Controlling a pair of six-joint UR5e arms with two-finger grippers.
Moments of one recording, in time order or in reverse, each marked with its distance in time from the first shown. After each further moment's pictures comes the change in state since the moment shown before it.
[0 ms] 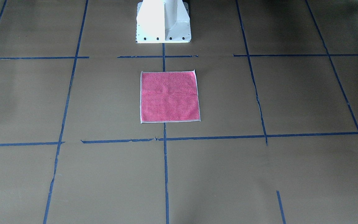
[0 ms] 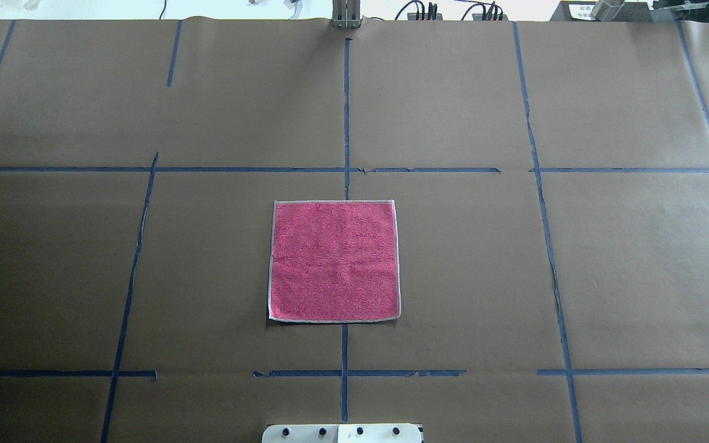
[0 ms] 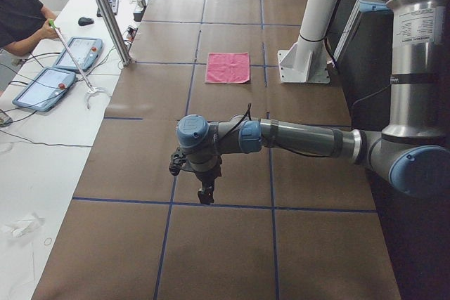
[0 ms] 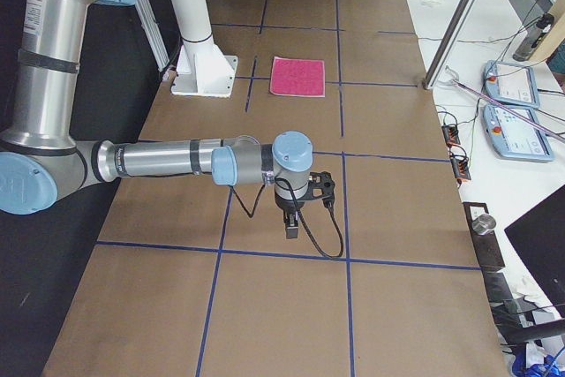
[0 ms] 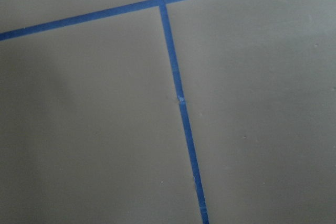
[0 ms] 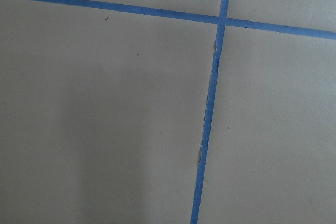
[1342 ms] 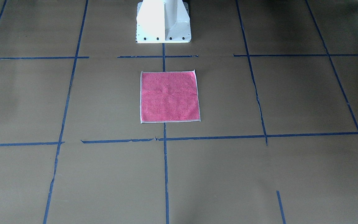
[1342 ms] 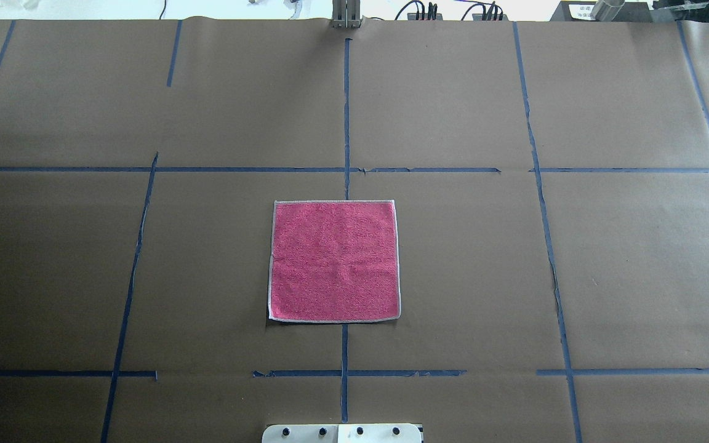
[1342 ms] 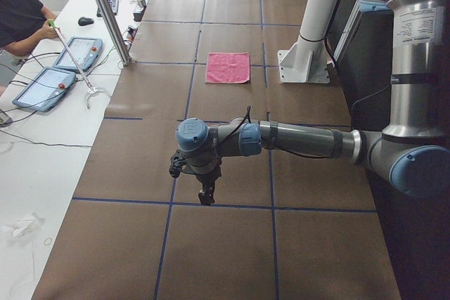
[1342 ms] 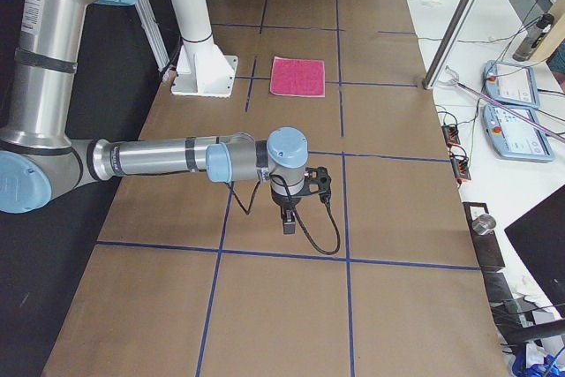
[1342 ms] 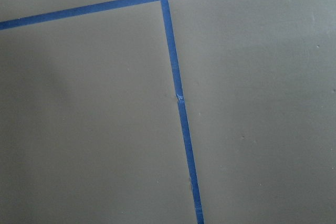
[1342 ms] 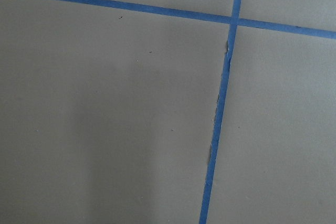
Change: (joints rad) left arm -0.005 0.002 -0.022 -0.006 -0.030 -0.012; right arm -0.002 -0.016 0.017 0.014 0.023 -0.003
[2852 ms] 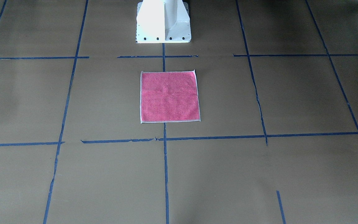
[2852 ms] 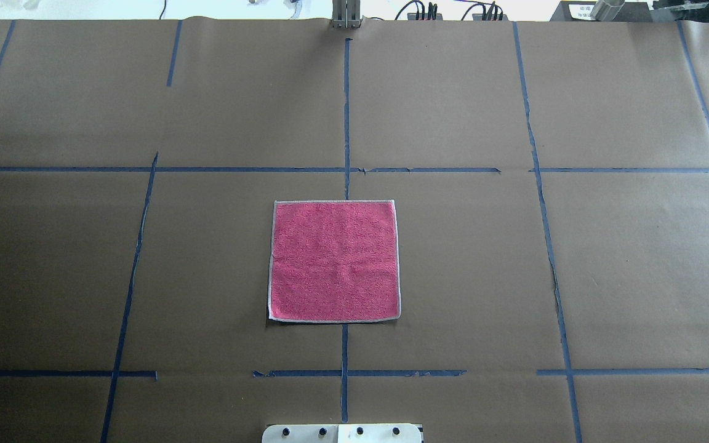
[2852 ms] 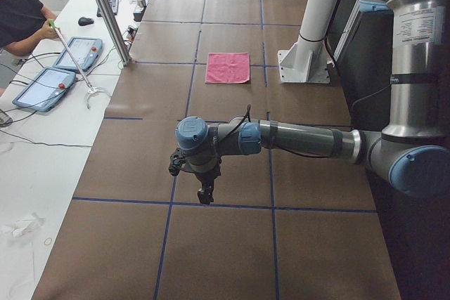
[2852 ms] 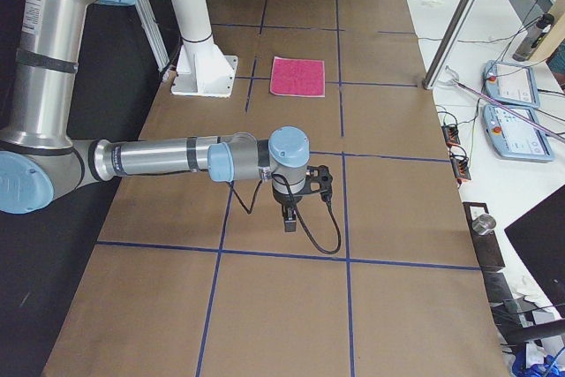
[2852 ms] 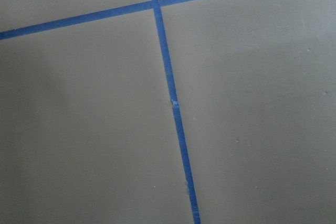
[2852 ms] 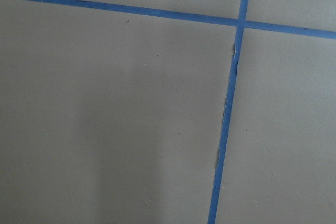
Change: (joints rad) left arm 0.001 -0.003 -0.008 -0.017 -0.026 0.007; right arm -0.004 0.008 -0.001 0.003 0.018 0.016
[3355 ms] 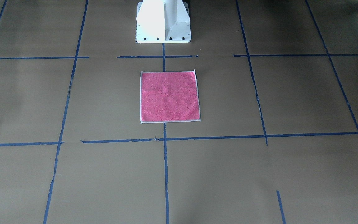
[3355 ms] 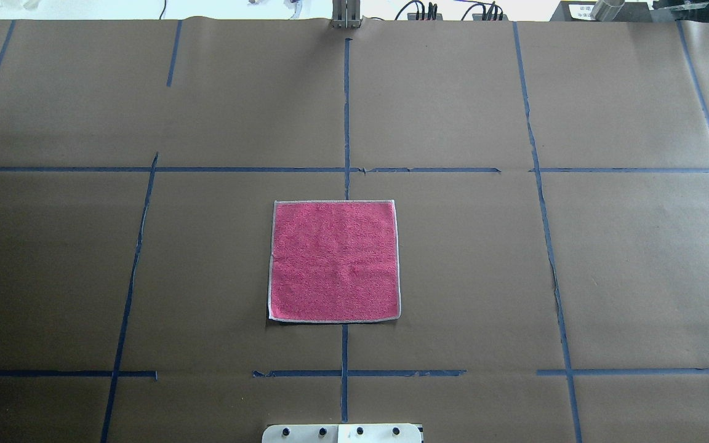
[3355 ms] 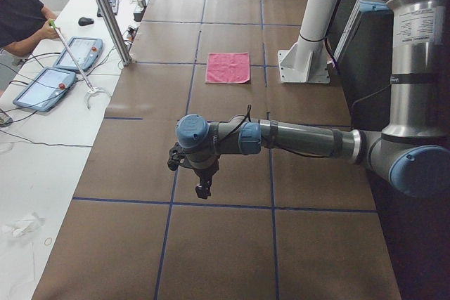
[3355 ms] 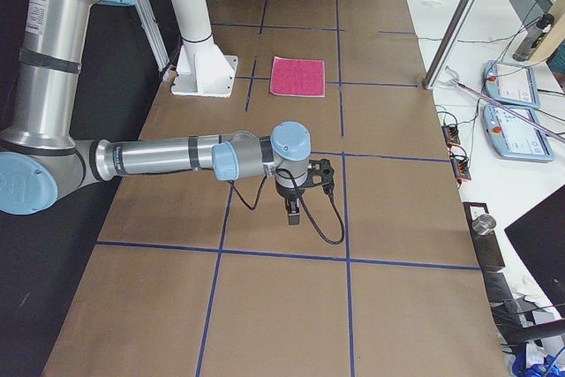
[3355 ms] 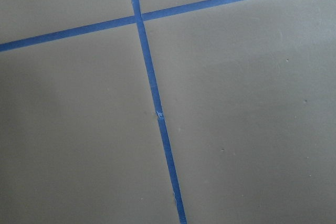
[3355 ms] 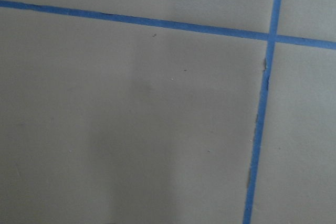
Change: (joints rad) left arm 0.002 0.000 -0.001 -0.033 -0.026 -0.004; right arm -0.097 0.003 0.003 0.148 -0.002 0.189
